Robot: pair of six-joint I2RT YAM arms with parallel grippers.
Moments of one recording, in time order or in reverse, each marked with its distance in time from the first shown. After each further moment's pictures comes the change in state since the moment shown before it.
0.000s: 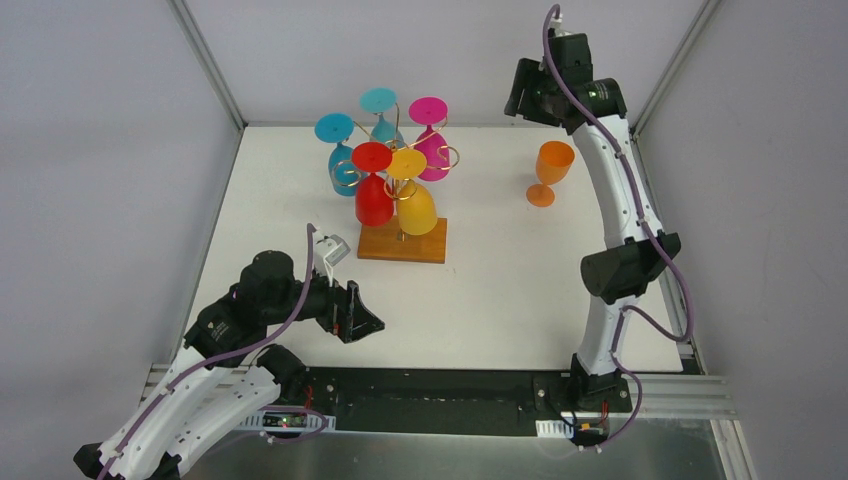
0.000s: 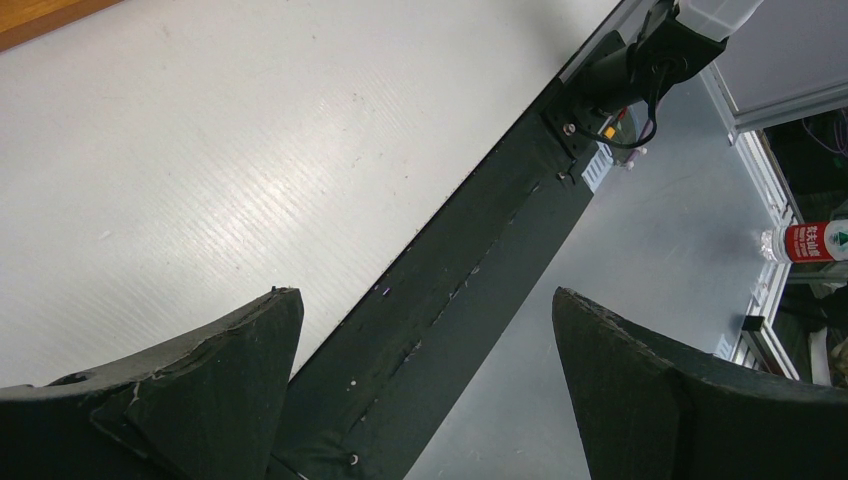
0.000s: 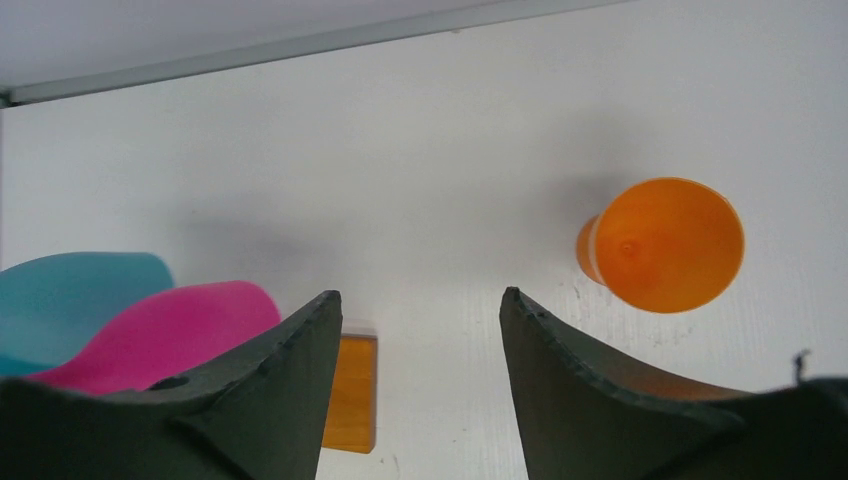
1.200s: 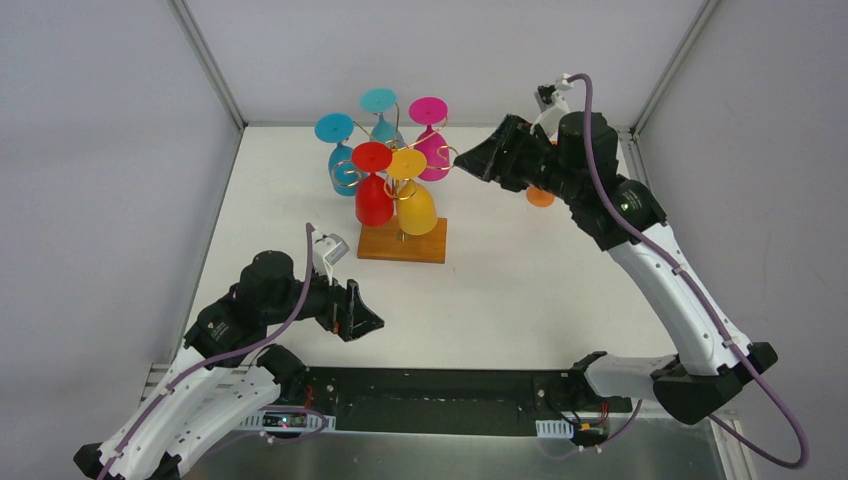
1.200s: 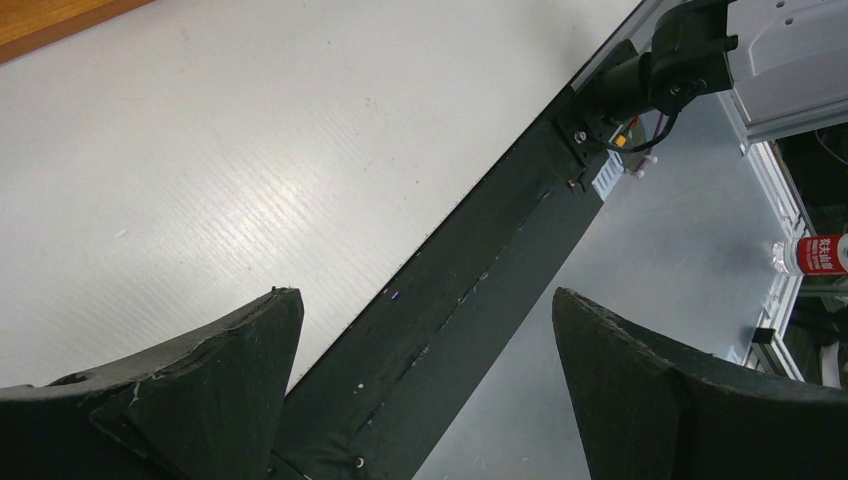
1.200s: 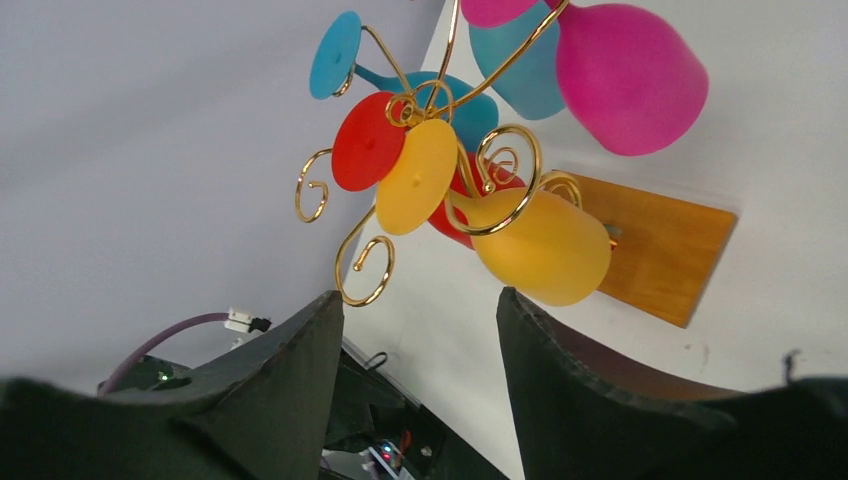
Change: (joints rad) left arm 0.000 -0.001 0.000 0.000 -0.029 0.000; right arm 0.312 -0.725 -0.828 0.467 -0.279 0.402
